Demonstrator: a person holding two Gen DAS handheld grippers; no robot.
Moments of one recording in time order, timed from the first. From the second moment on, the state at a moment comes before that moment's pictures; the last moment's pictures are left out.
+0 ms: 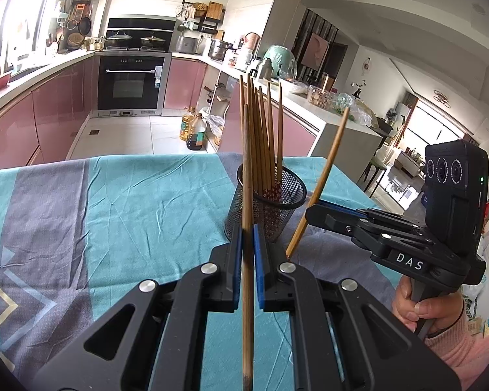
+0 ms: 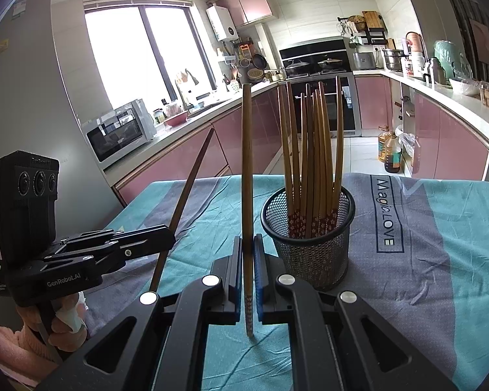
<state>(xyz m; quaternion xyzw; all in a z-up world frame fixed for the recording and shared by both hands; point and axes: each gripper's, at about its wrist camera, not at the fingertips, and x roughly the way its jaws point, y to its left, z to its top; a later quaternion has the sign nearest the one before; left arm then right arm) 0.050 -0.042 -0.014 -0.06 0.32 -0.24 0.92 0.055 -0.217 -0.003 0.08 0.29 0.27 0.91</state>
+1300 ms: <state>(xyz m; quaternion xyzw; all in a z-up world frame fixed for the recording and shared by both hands) 0.062 -0.051 0.007 -0.06 0.28 -0.26 0.92 0.051 -0.230 0.027 0.07 0.25 0.27 0.93</state>
